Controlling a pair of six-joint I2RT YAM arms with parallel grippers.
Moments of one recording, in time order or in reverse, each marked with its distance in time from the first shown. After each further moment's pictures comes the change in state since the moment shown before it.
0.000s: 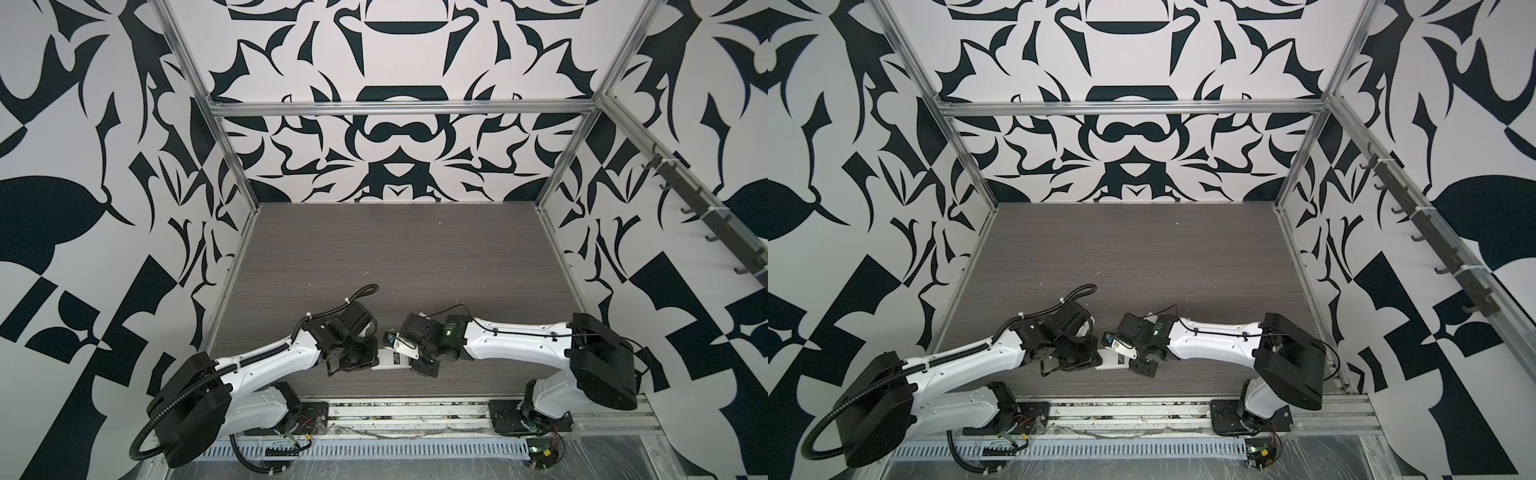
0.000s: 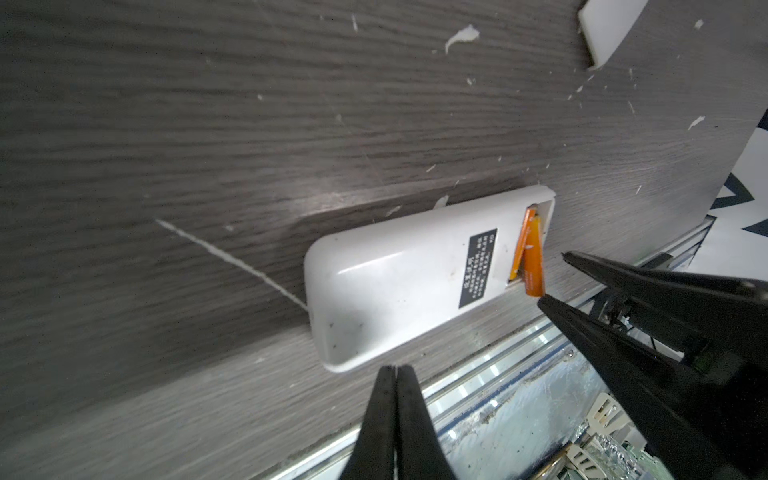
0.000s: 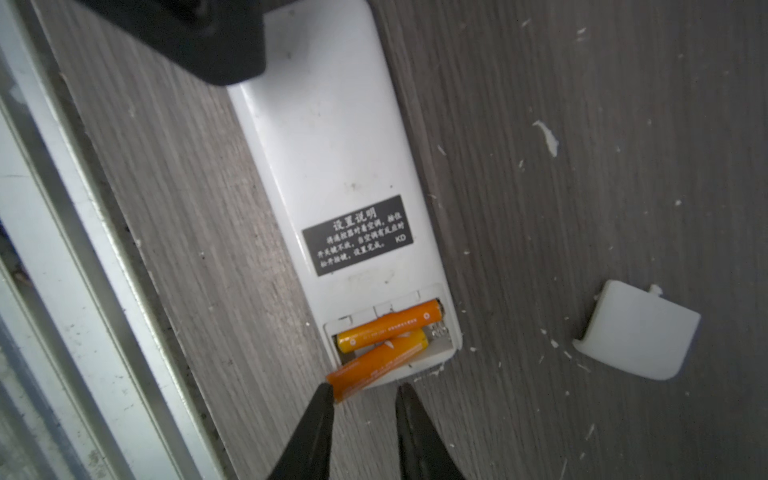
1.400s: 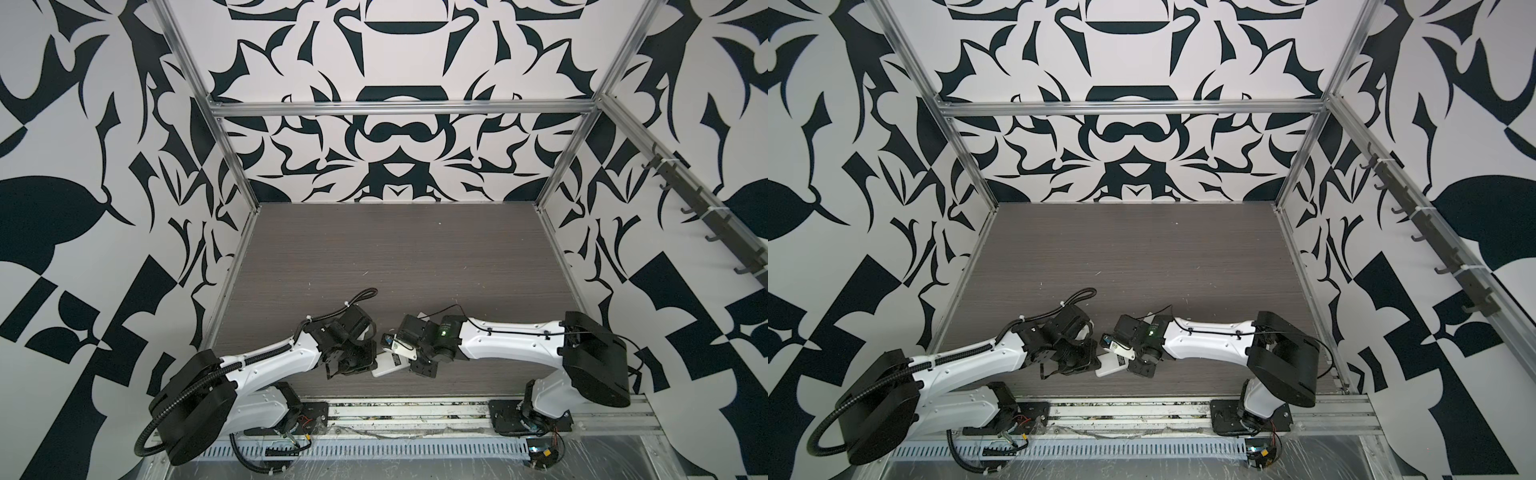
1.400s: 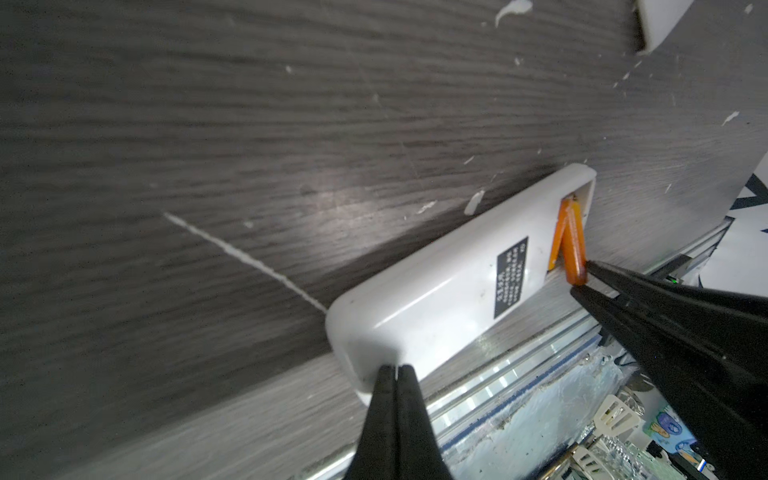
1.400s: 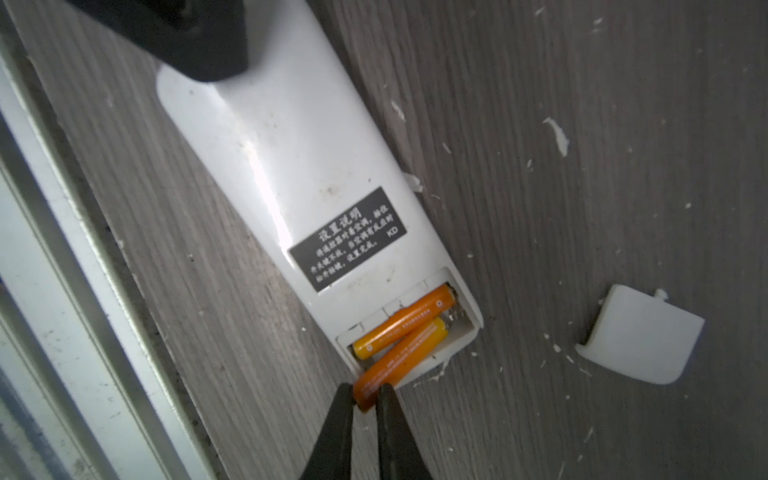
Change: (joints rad) left arm 0.002 0.015 -0.045 0.036 0.005 -0.003; right arm 0.004 0.041 0.028 -0.022 0.026 0.001
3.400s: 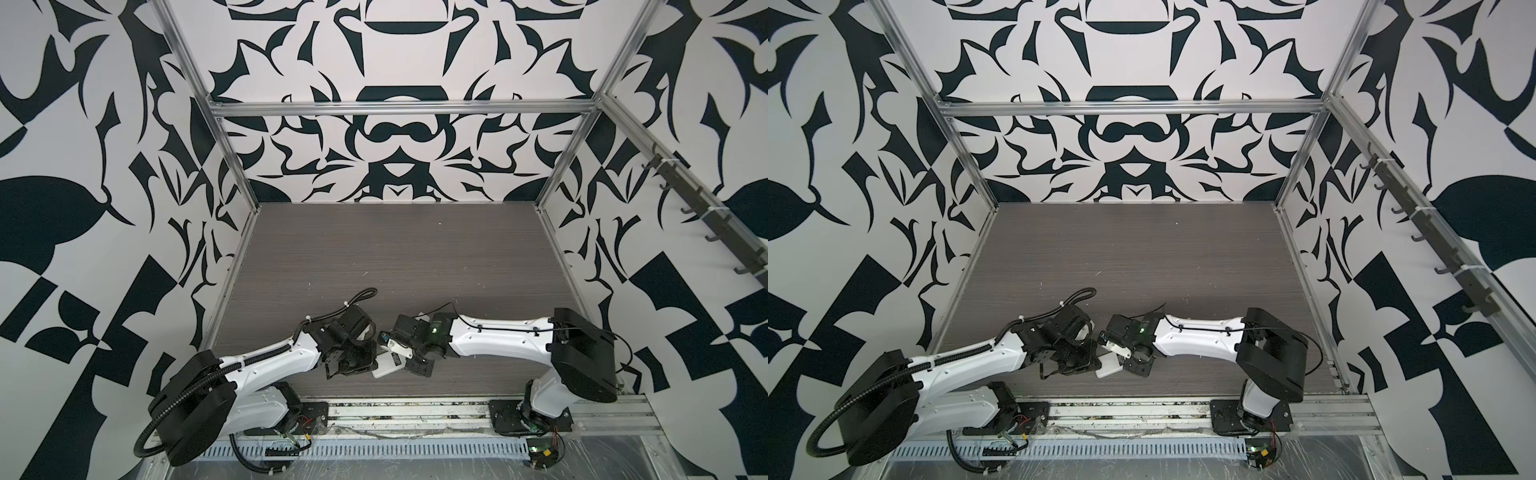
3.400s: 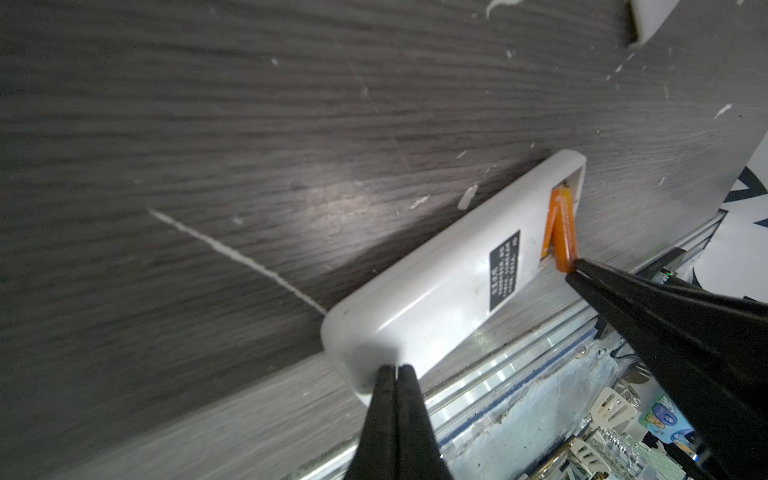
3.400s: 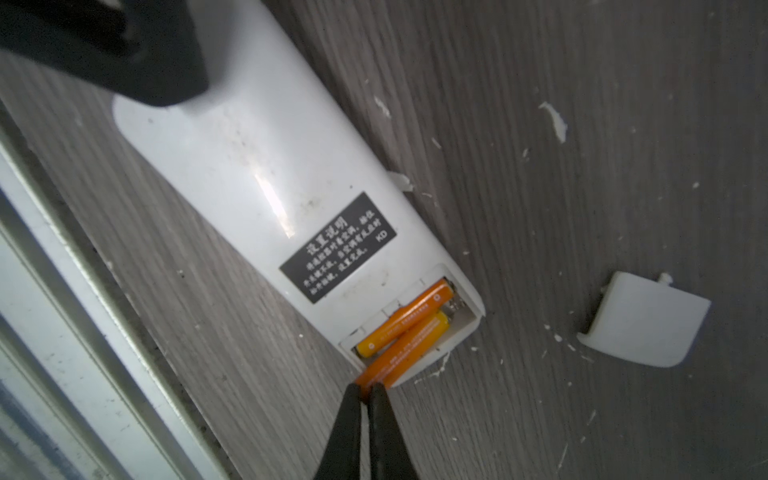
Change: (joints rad) left arm 0.005 -0.004 -0.003 0.004 0.013 0.009; right arm 0.007 0.068 0.083 -0.086 0.026 0.074
